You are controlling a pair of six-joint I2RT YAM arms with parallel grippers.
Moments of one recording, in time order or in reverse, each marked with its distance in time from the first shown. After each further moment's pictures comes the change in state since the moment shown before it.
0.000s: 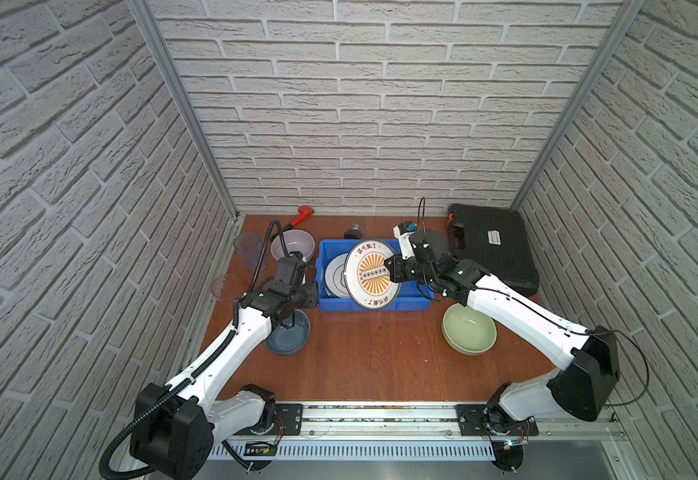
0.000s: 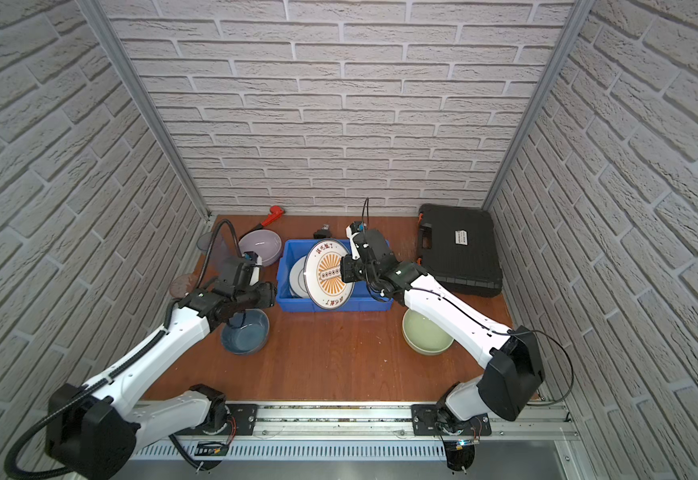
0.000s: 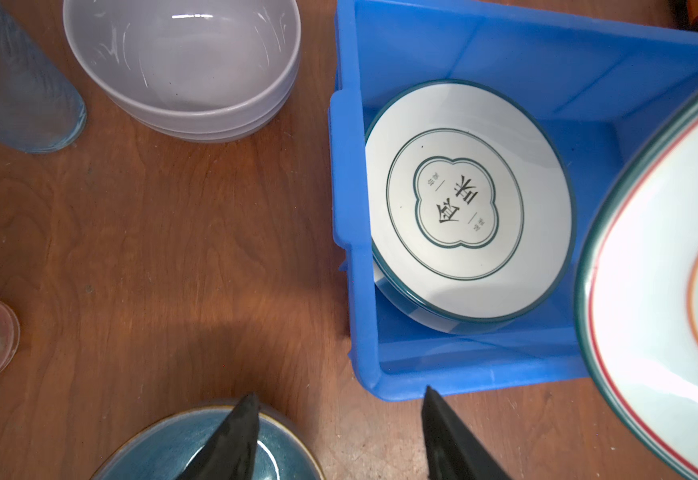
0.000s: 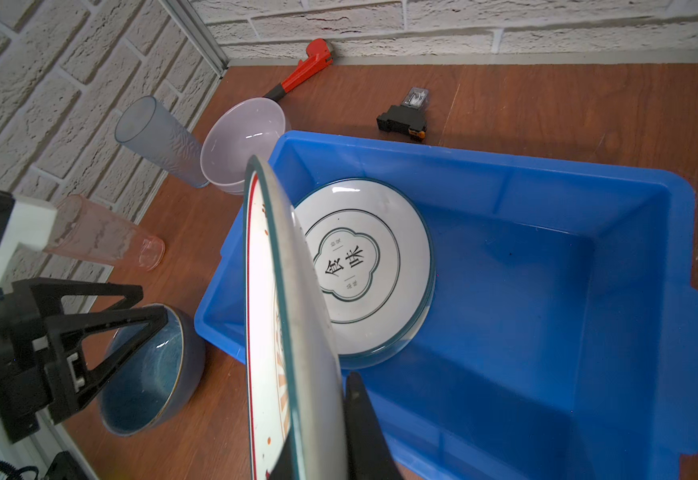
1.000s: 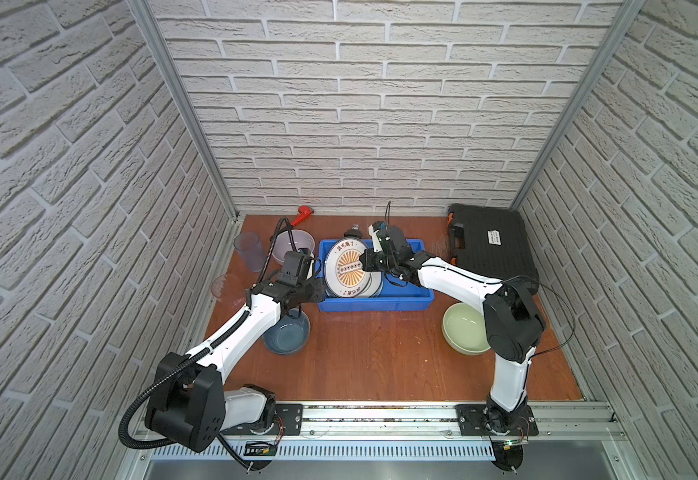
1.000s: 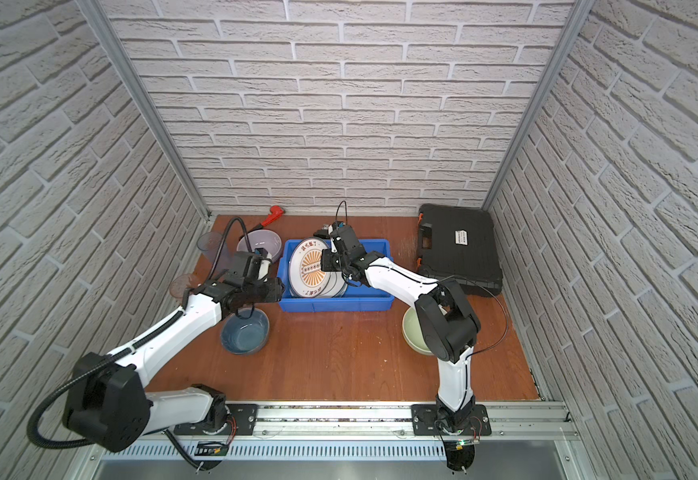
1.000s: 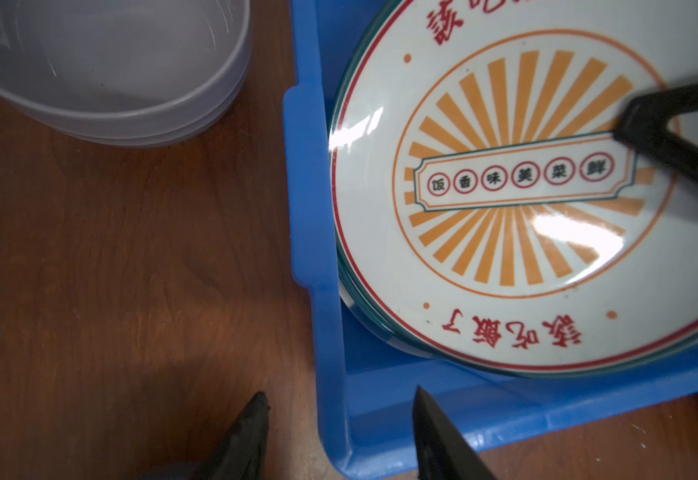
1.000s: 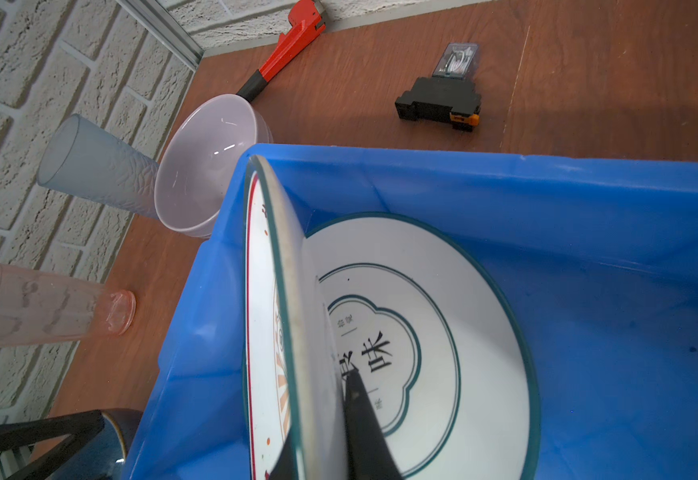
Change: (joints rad) left arm 0.014 0.141 0.027 0.090 0.086 0.011; right arm -0.031 0.447 0.172 0.252 -0.090 0.091
